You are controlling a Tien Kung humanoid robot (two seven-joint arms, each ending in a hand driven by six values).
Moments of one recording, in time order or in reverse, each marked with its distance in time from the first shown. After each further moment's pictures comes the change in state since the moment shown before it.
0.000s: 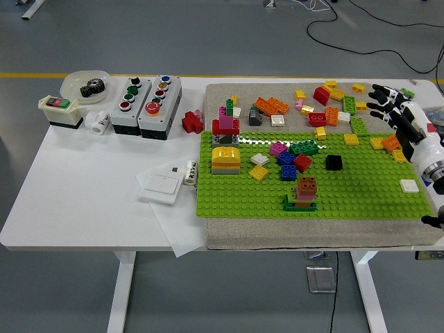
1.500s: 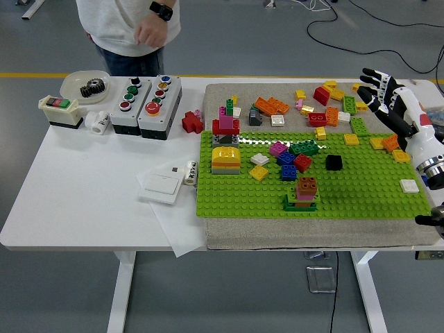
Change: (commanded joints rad) left arm 0.012 0.001 -0.010 0.001 0.022 -0.005 0.010; right arm -0.043 0.009 0.037 0.135 -0.108 -0.059 0.074
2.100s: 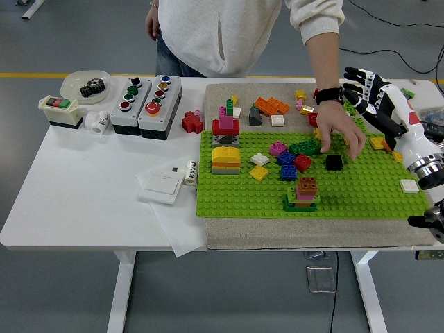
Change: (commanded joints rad) left arm 0.002 0.004 -0.002 -0.001 0.014 -0.007 0.003; right arm 0.003 0.001 -0.027 0.062 0.002 0.008 0.008
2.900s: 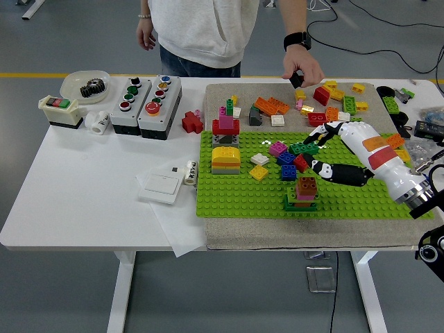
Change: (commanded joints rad) left arm -0.018 -0.003 -0.008 -0.008 0.006 -0.010 -0.003; right arm -0.109 -0.026 0.002 0.161 -0.710 -0.054 0.015
